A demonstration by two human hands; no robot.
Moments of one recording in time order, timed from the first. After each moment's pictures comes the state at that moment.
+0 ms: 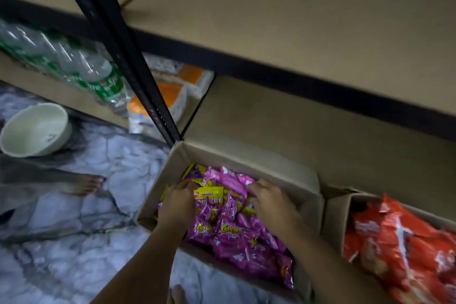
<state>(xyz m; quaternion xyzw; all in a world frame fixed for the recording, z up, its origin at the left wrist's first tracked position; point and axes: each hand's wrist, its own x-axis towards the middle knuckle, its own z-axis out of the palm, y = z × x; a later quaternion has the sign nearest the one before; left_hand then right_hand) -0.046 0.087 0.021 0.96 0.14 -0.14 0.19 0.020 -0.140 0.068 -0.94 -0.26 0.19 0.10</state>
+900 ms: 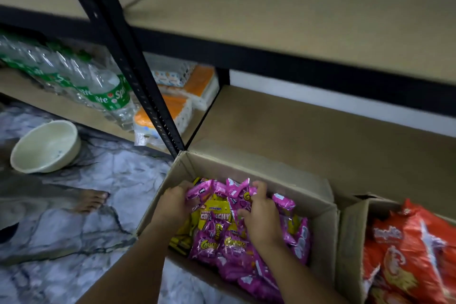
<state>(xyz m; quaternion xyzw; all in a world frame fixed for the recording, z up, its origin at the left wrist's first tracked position) -0.034 0.117 -0.001 0.94 0.20 -0.10 0.27 -0.002 -0.101 0.008 -0.93 -0.02 0.17 0.32</state>
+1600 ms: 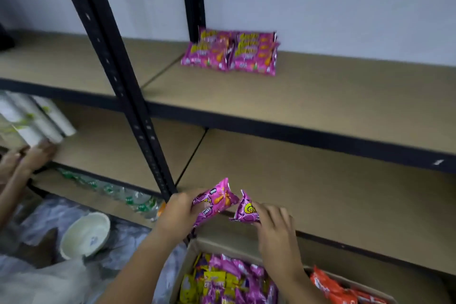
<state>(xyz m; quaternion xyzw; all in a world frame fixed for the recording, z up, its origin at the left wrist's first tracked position) -0.012 0.089 0.545 0.94 0.00 0.03 0.35 -0.017 -0.156 0.502 -0.96 -0.17 -0.10 0.18</state>
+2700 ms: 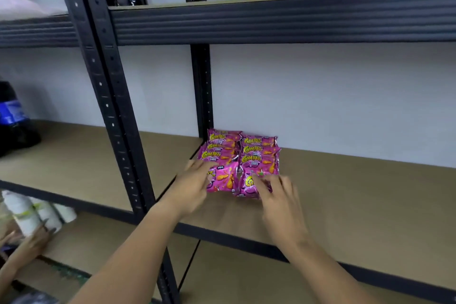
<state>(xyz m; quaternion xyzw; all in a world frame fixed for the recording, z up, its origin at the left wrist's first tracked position) 0.171 0.140 0.775 0.96 -0.12 0.18 0.19 0.155 -0.099 0.753 -0.93 -0.18 -0.29 0.11</state>
